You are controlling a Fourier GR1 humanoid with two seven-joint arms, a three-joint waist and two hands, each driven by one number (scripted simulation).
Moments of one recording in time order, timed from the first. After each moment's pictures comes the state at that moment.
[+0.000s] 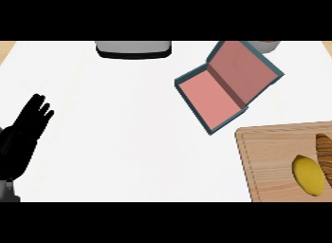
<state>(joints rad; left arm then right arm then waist) 0.00 0.36 0.05 -1.63 0.35 0.04 0.20 0.20 -0.67 -0.21 -2.04 0.28 0.67 0.47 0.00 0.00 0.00</state>
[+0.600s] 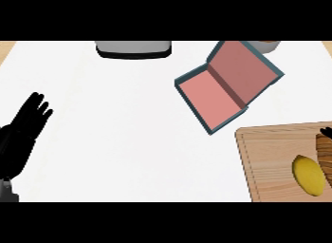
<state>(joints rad) -0.01 0.33 0.10 -1.64 0.32 -0.01 0.24 0.15 -0.56 -0.17 -2.04 0.47 0.71 0.43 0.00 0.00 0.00</state>
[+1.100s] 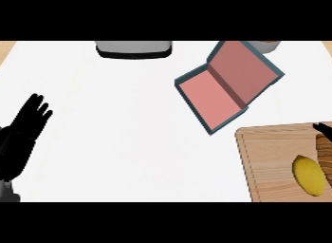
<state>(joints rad) -0.01 0.29 0.14 -1.63 0.29 -0.05 0.23 0.08 -0.50 -0.16 -1.96 0.57 0.76 0.43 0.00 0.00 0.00</state>
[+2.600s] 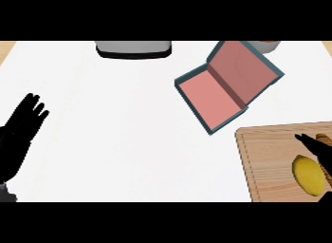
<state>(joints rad) -0.01 0.23 0.21 -1.68 0.24 -0.11 0.30 0.09 -0.39 -0.10 -1.80 0.86 0.71 0.30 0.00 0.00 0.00</state>
